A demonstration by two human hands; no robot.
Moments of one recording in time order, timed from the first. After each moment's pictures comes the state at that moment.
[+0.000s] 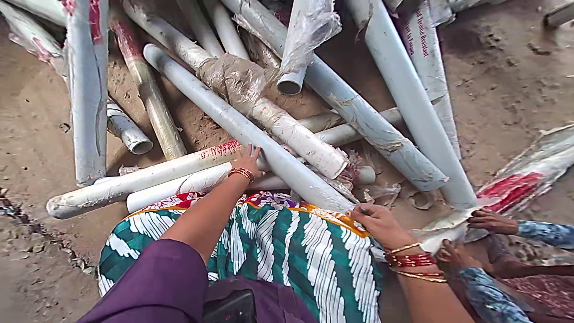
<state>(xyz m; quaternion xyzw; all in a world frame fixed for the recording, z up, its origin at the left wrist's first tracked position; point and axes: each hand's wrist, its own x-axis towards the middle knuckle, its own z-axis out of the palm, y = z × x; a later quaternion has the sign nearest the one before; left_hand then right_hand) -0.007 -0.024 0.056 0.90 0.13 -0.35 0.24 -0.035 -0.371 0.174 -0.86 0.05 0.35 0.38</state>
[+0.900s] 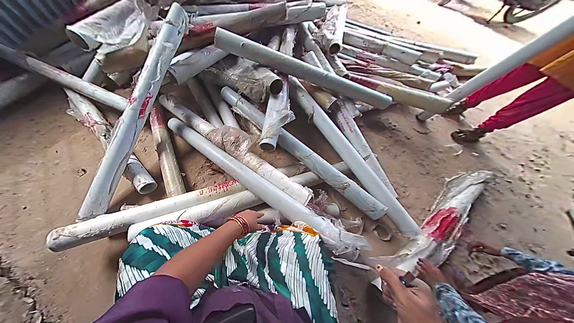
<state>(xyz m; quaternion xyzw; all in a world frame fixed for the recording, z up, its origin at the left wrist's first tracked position) -0.079 -0.077 0.159 0.86 -0.06 -0.45 0.24 -0.171 -0.417 0.304 -0.80 0.15 0.01 0.58</state>
